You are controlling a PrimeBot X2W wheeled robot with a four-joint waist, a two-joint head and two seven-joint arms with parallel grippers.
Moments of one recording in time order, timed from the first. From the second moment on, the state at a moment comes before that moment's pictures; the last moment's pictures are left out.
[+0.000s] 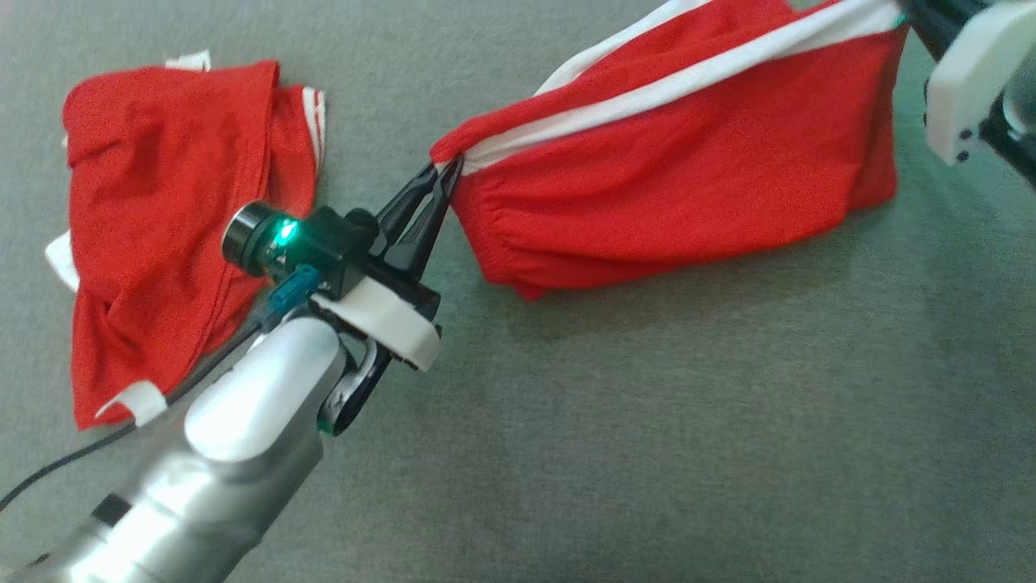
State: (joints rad) left arm -0.71 0.33 -0.87 0.37 -0.58 0.03 -0.19; right arm -1.07 -0.65 0.87 0.59 0.66 0.12 0.25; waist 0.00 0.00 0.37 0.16
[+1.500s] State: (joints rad) left arm -0.70 0.22 -0.61 0.49 -0.57 0.06 -0.25; right arm -1.24 -0.44 0.88 1.05 0.79 0.12 -0.24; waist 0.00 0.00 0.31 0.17
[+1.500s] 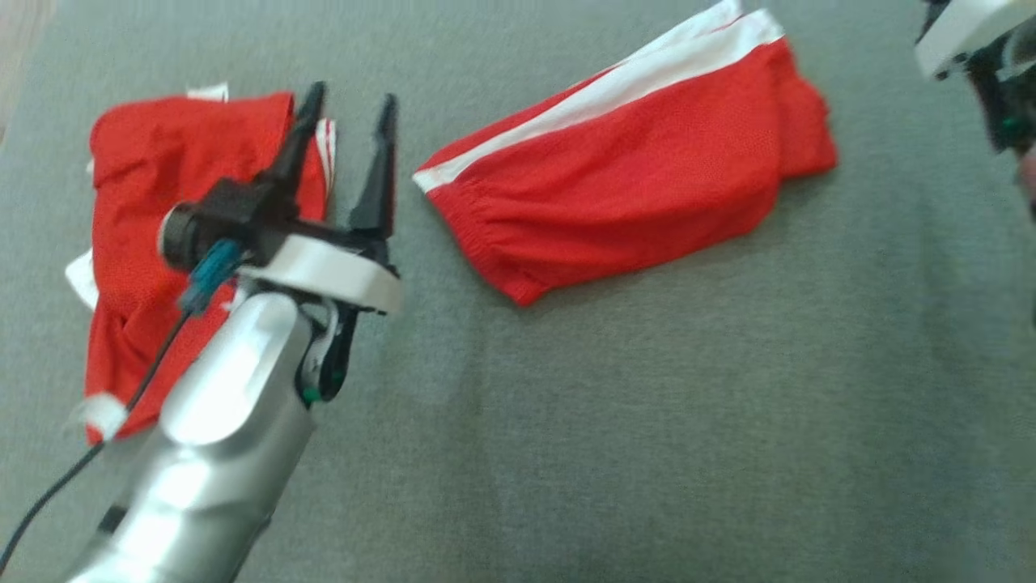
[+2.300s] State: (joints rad) left arm -0.14 0.12 -0.29 0.24 -0.40 0.03 -0.26; right arm -0.28 -0.06 0.04 0.48 0.26 0.12 -0.26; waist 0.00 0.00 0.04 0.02
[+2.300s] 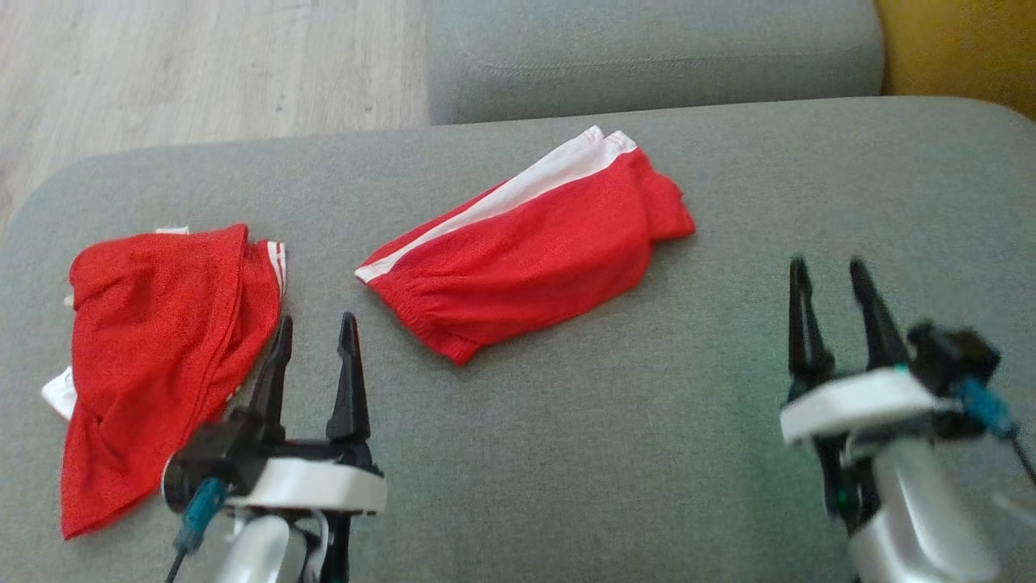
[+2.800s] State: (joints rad) left arm -0.15 0.06 -0.23 0.24 -0.31 -0.06 -0.26; right arm -0.29 -0.05 0.03 0.46 0.29 0.12 -0.21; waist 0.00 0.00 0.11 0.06
